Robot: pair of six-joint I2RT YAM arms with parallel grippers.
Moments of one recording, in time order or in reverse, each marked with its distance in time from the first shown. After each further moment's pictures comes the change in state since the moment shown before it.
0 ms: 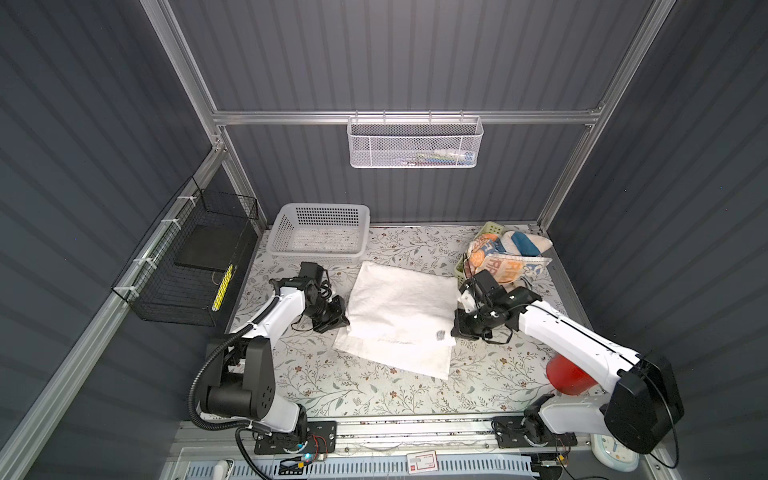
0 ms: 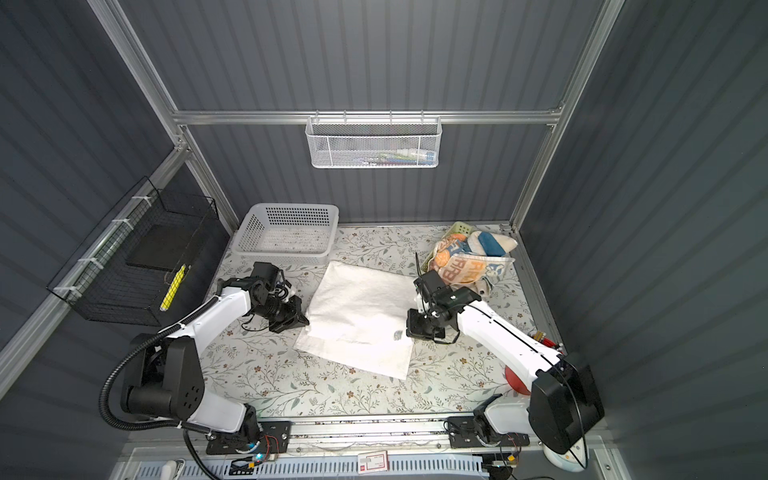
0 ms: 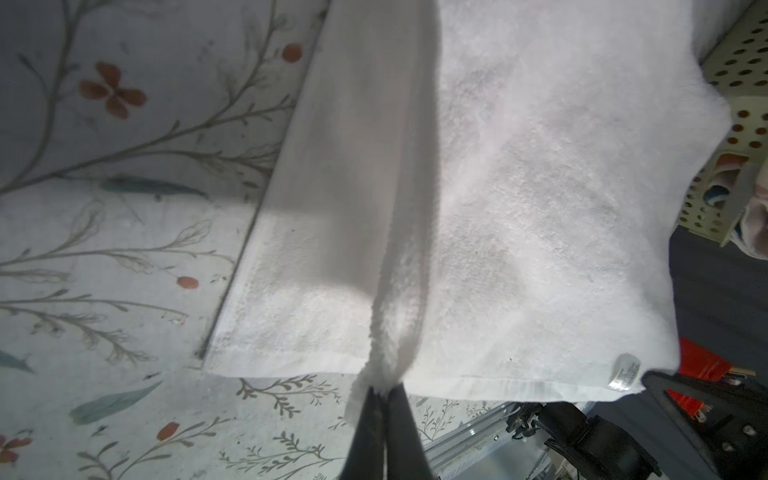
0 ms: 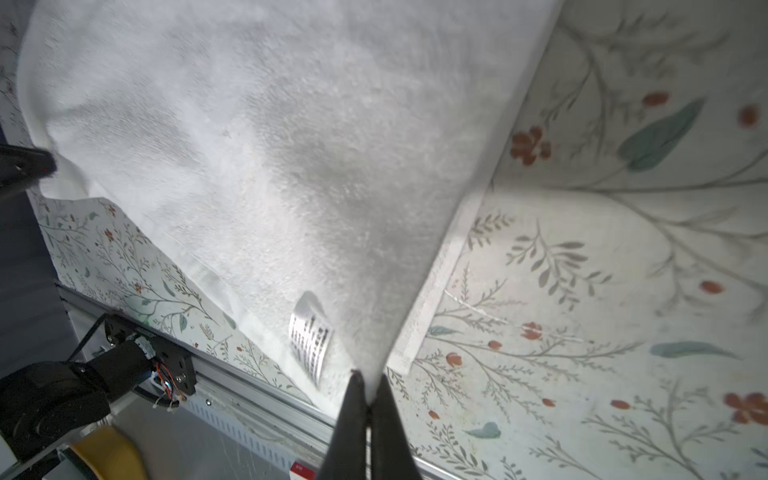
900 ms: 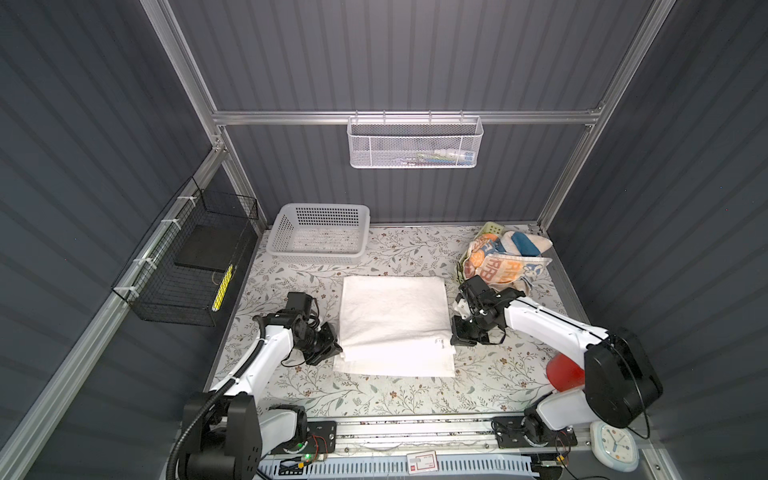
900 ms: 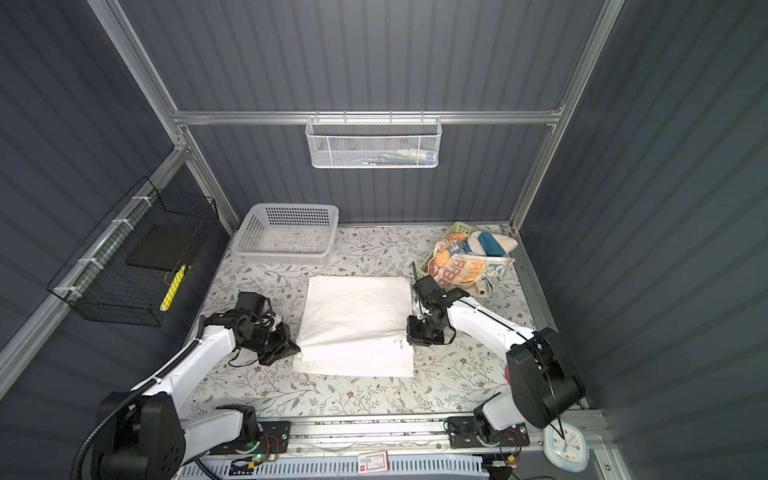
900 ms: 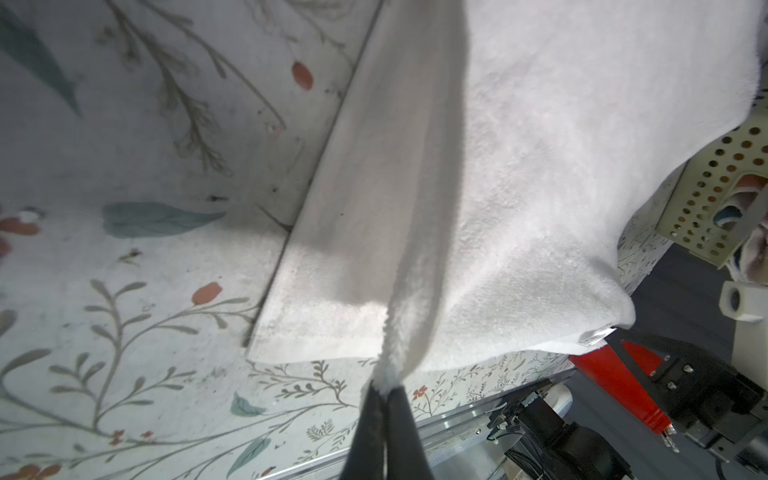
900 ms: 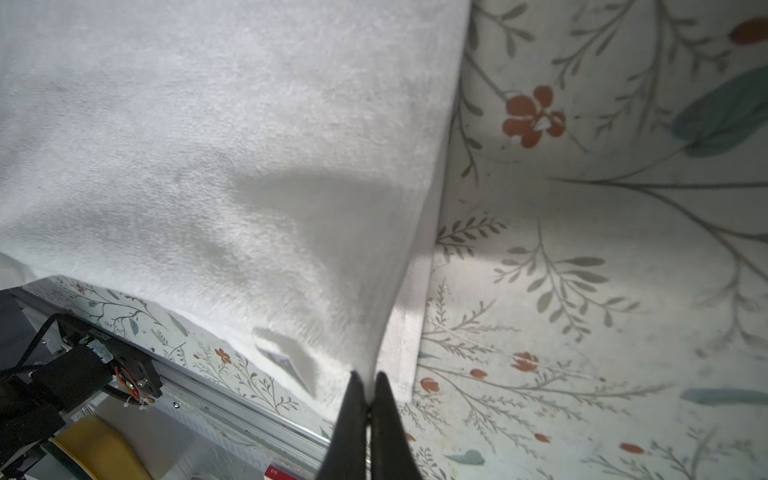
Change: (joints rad) left arm 0.026 -0.348 -0.226 -0.043 -0.015 -0.176; right arm -0.045 0.101 0.016 0.008 -0.019 -0.079
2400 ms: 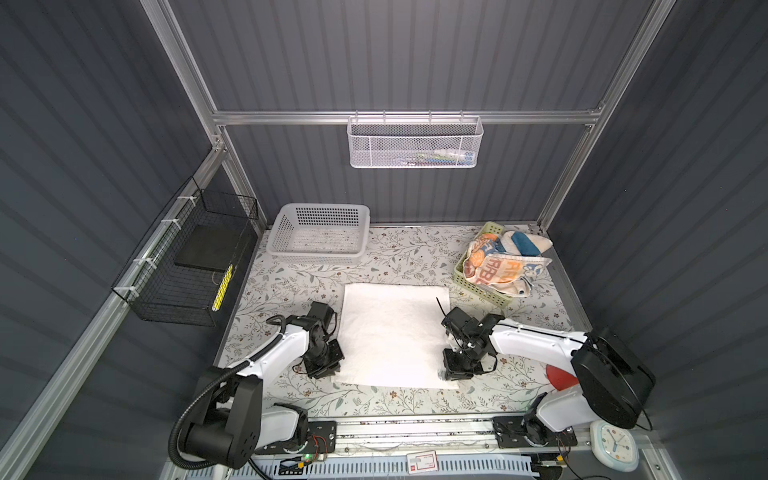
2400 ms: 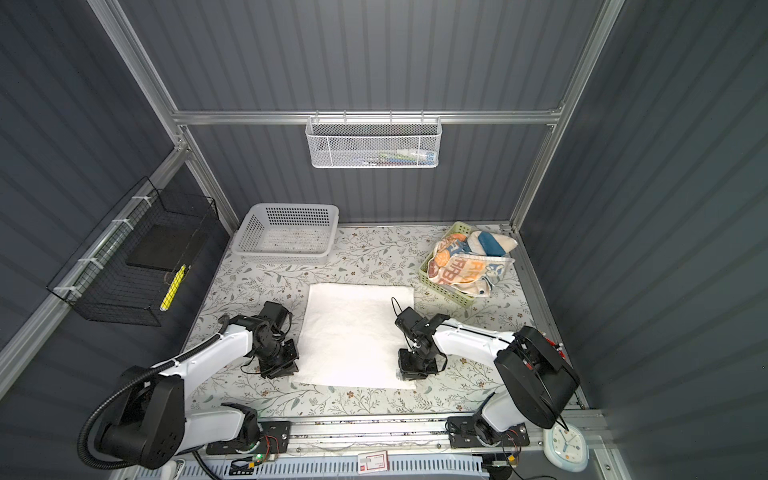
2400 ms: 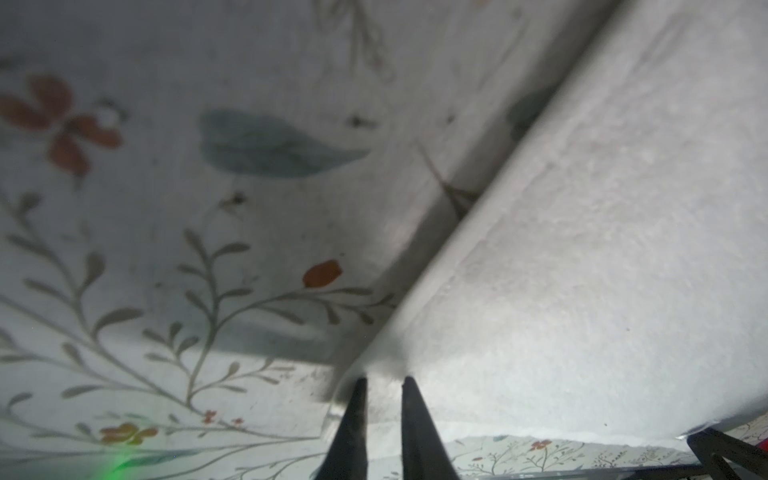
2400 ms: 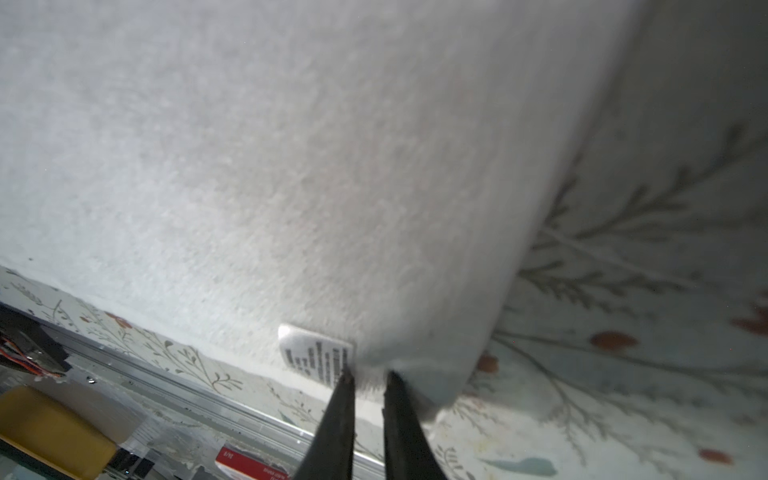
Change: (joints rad) left arm -0.190 0.068 -0.111 -0.026 -0.264 -0.119; right arm 0.237 0.017 -0.180 0.071 0.012 0.166
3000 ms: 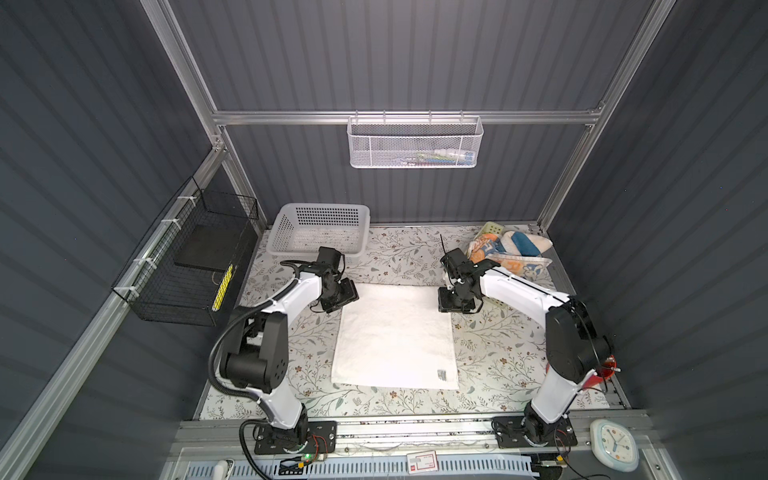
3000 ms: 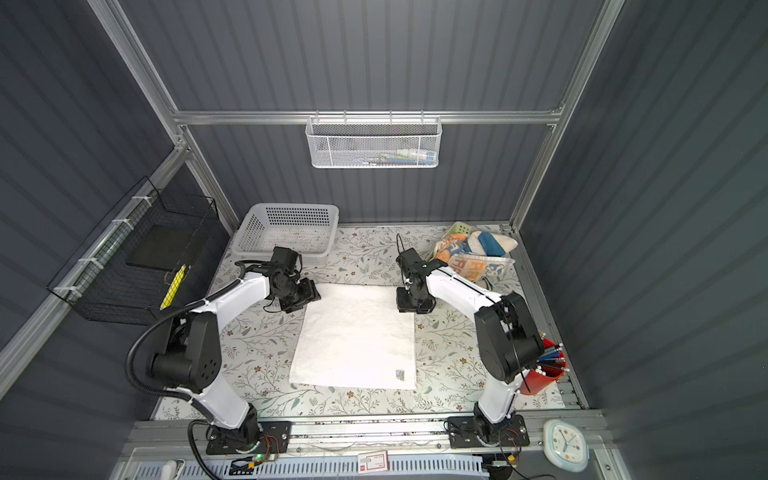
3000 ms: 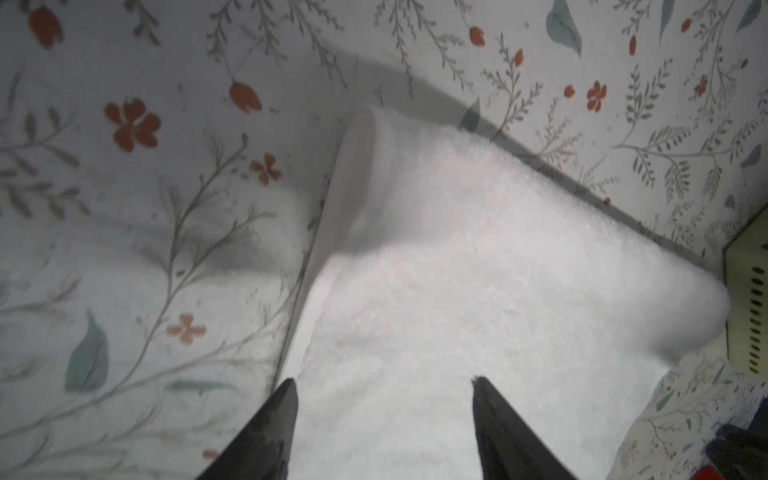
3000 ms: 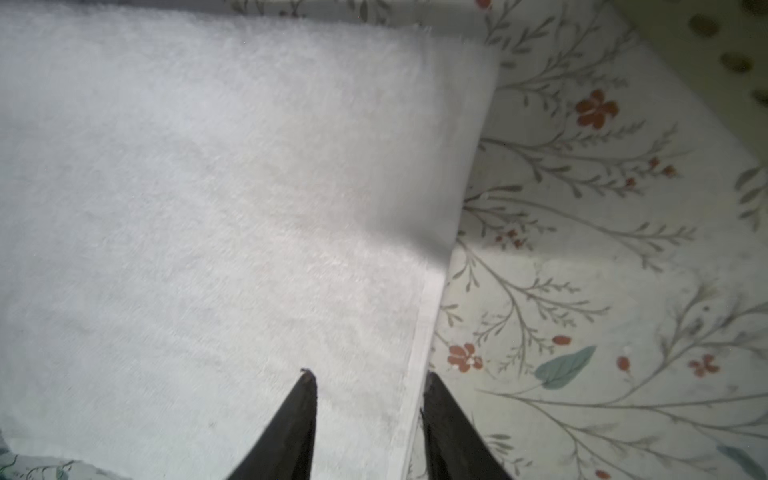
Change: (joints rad) left arm 0.068 0.500 0.547 0.293 -0.011 0.159; right arm -0.250 0.343 0.574 -0.068 0.262 -0.270
